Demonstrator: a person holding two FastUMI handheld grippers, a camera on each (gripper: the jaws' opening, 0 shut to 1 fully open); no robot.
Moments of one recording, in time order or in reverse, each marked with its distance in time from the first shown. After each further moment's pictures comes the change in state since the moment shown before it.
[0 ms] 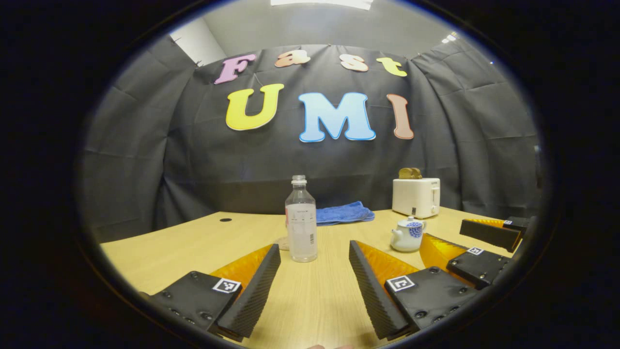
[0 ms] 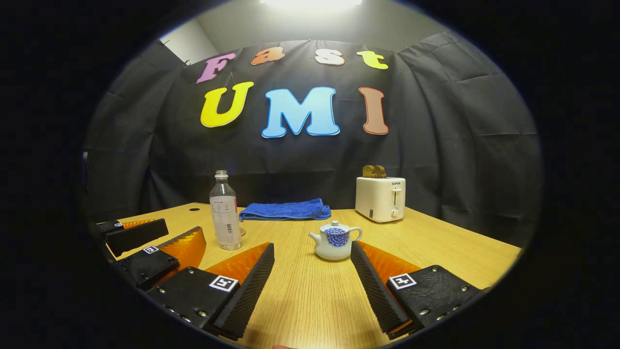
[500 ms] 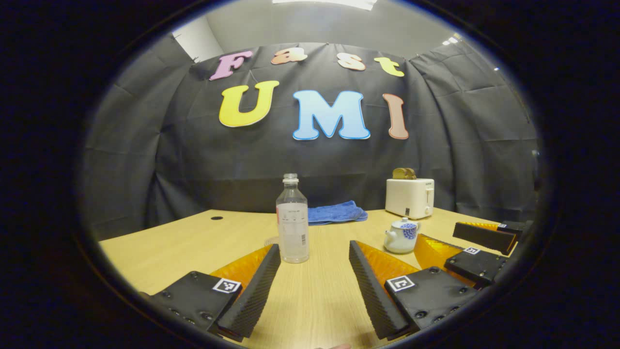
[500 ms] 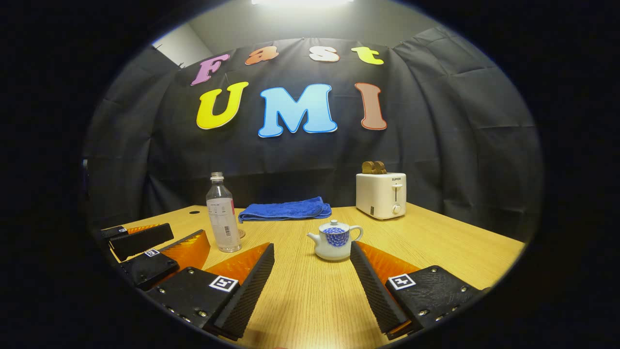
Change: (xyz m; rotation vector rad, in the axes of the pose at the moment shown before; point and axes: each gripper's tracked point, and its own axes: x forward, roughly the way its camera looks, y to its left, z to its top) left arm 0.001 -0.004 0.005 -0.008 0.005 -0.049; right arm 0.001 0.000 -0.003 0.049 0.024 -0.005
